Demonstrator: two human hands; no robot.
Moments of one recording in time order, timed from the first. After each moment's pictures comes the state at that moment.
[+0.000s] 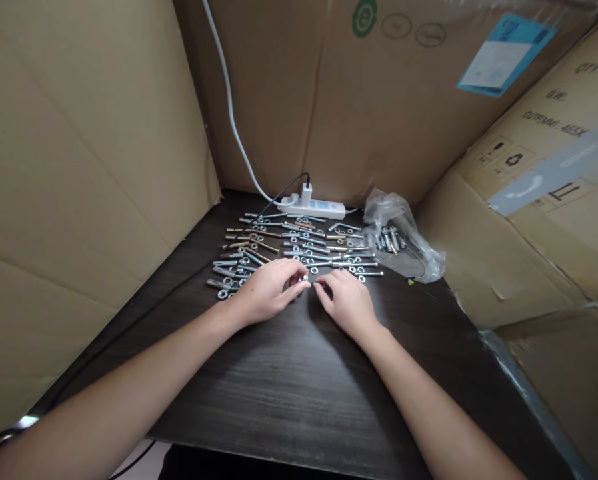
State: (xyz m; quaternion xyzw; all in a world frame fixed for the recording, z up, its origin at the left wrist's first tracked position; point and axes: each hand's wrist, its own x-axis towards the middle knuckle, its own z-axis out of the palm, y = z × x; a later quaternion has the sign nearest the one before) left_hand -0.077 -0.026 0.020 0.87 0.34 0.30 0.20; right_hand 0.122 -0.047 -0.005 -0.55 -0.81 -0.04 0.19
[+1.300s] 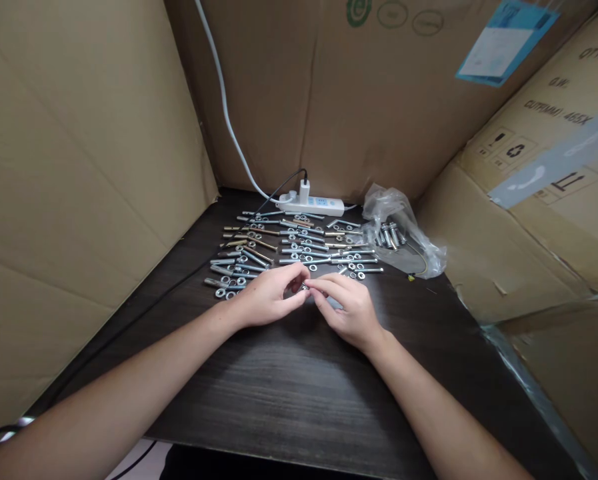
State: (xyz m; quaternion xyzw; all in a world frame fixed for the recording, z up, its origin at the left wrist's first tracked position) left_hand -0.072 -0.035 0.022 0.85 0.34 0.26 0.32; right_hand 0.120 -0.066 0.011 -0.40 -0.82 0.09 0.40
